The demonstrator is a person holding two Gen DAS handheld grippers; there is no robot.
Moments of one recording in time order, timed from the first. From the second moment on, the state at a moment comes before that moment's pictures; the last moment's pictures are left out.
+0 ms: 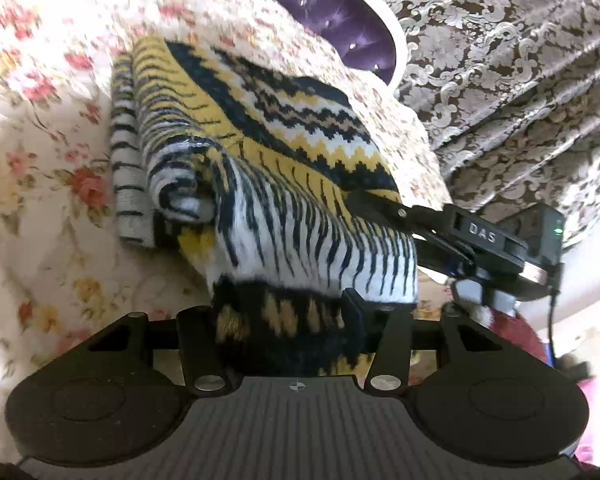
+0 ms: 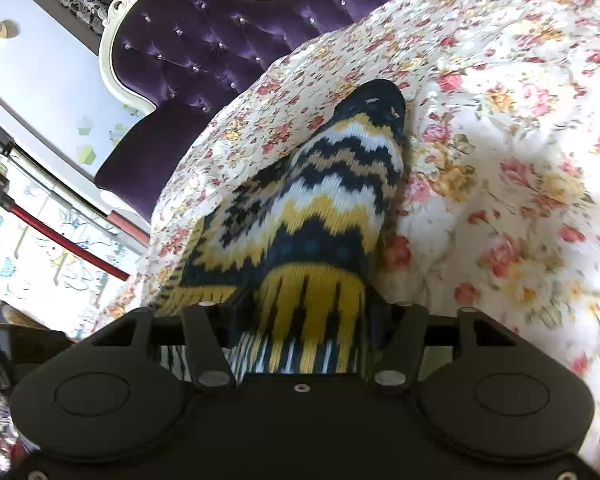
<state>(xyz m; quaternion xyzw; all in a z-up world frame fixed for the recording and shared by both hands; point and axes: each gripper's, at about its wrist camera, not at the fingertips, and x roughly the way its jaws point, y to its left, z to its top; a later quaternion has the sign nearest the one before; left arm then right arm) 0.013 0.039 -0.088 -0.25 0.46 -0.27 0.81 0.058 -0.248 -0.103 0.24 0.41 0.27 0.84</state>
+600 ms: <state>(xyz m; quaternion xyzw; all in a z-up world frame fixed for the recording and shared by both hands) -0.012 0.003 -0.020 -0.04 0.27 -0.11 0.96 0.018 -0.242 -0.056 0.13 0.34 0.11 0.93</state>
